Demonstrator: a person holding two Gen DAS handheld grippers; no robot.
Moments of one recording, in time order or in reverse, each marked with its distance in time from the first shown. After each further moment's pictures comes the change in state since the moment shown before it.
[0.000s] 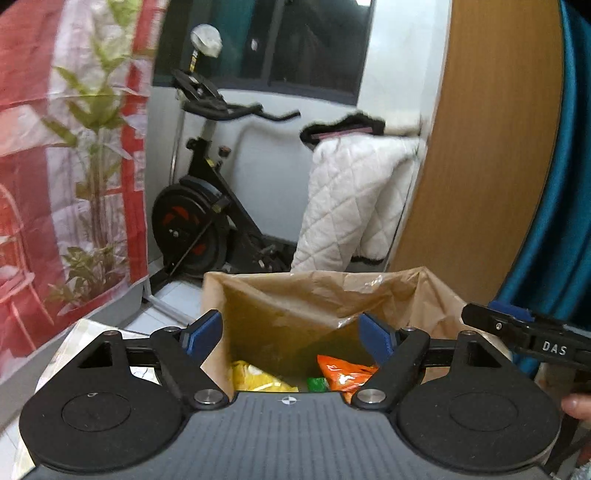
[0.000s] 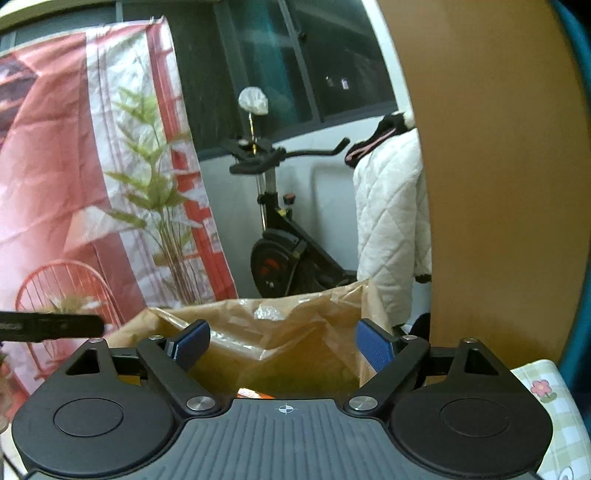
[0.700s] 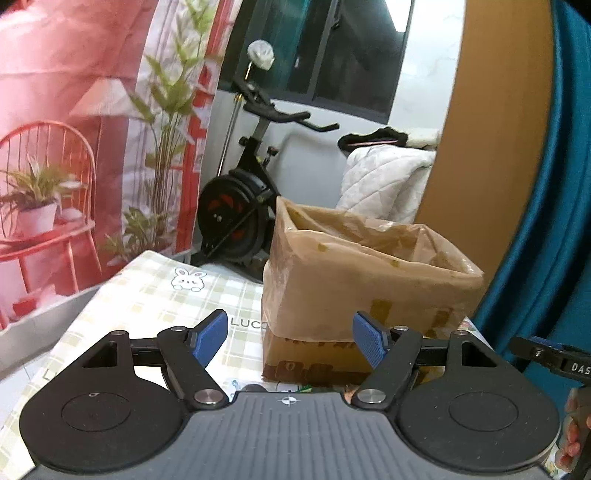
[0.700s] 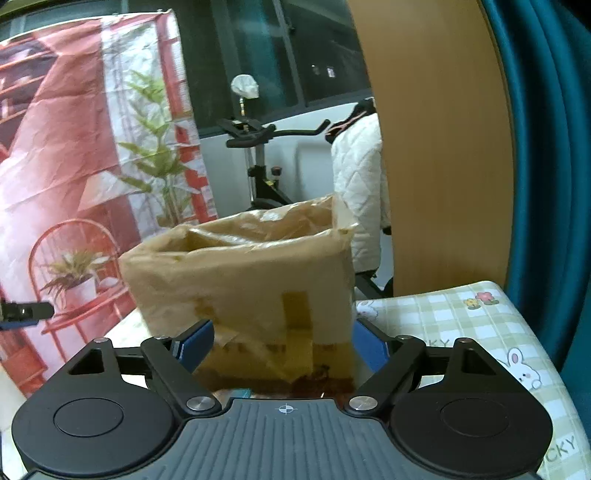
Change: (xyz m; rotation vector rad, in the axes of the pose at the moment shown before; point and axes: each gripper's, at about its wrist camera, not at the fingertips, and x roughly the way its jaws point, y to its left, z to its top) left arm -0.144 0.006 -0.119 -0.098 -0.050 0.092; right arm -0.166 0.033 -0.116 -0.019 0.058 -0.065
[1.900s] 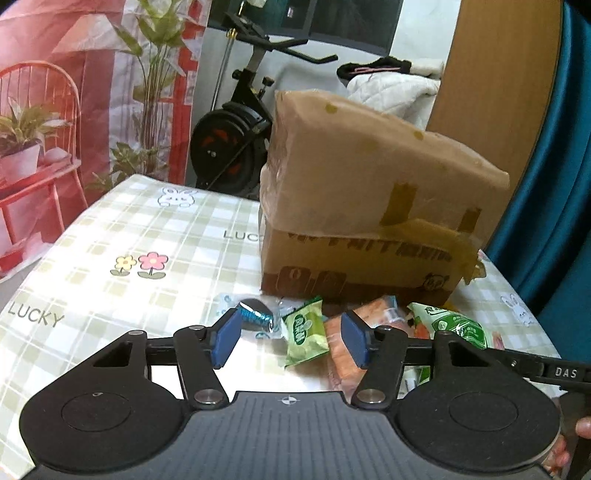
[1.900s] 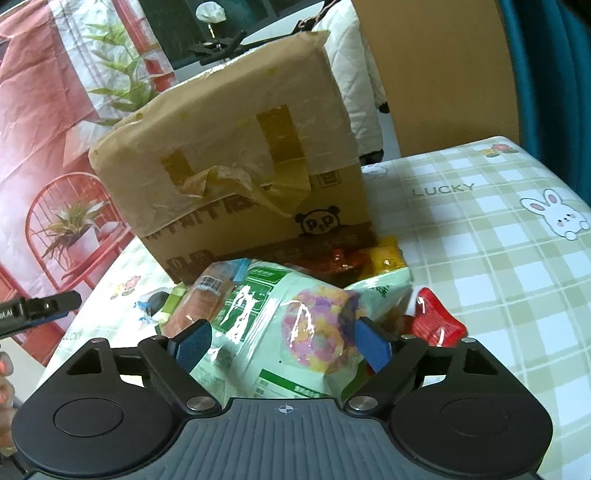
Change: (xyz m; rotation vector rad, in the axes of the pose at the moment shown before) left arm 0.071 0.016 -0.070 0.013 0.197 -0.013; right arm 0.056 -0.018 -0.098 0.185 0.278 0.051
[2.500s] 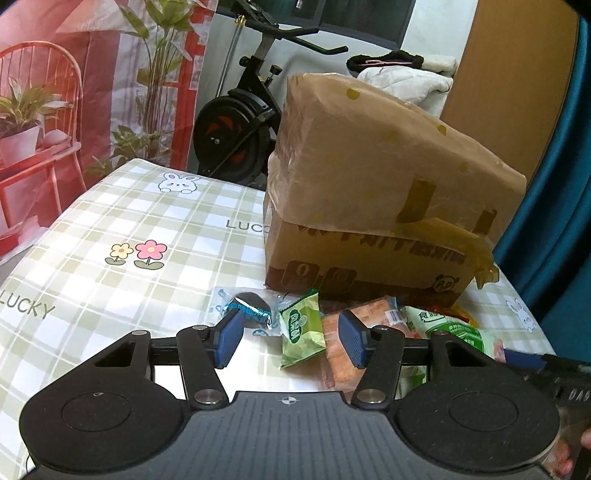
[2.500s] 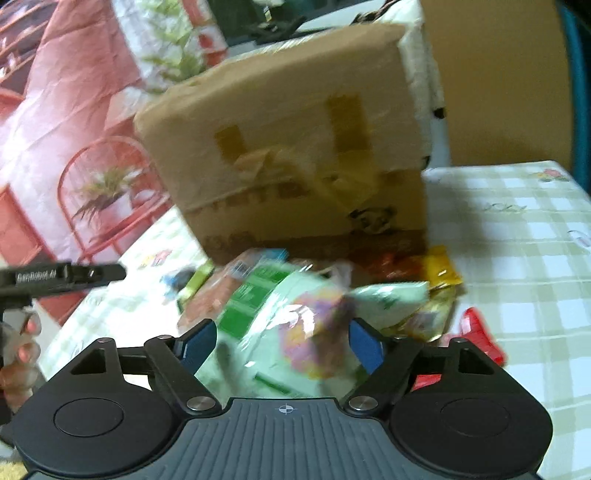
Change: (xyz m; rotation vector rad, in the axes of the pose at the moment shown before) left arm 0.014 0.006 0.004 -0.038 0.023 -0.006; right arm 0.007 0.009 0.008 -0.132 0.022 0.093
